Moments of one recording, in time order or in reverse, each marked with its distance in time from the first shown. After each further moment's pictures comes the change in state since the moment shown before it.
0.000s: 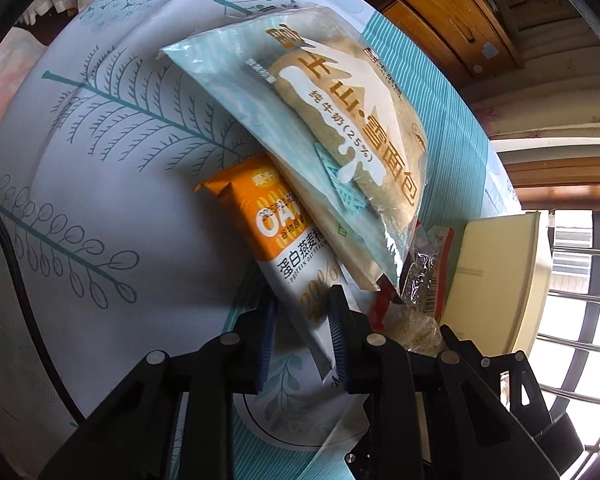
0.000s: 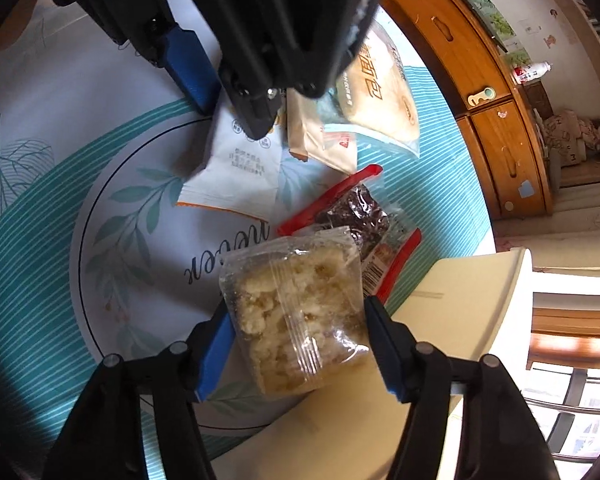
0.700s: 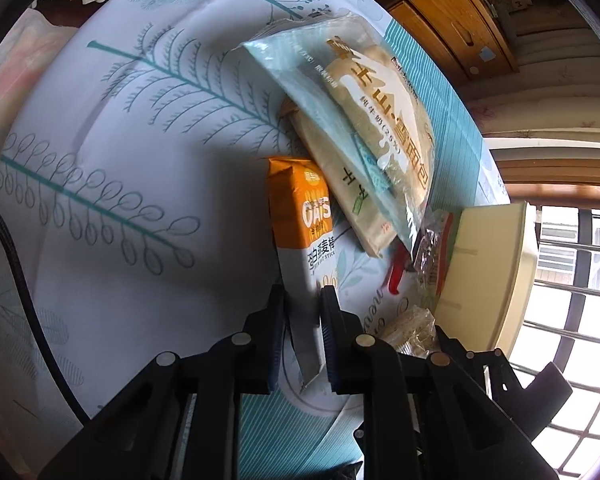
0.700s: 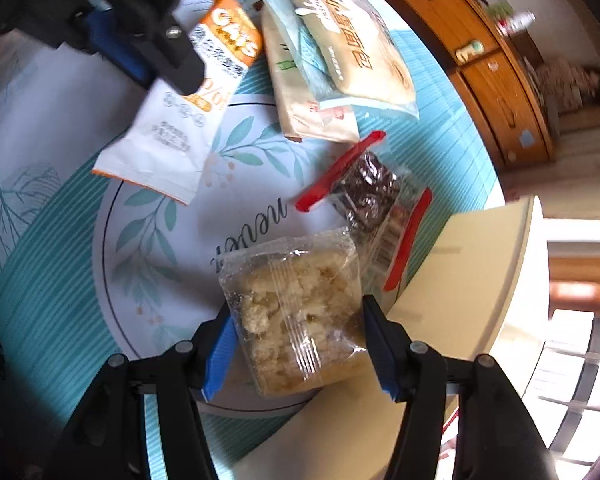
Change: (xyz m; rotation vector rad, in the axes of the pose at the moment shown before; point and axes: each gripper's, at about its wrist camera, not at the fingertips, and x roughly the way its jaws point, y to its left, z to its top) left arm -0.023 0.032 -0.014 -0.015 0.041 -0.055; right arm 0.001 -0.004 0.001 0.170 0.103 0.049
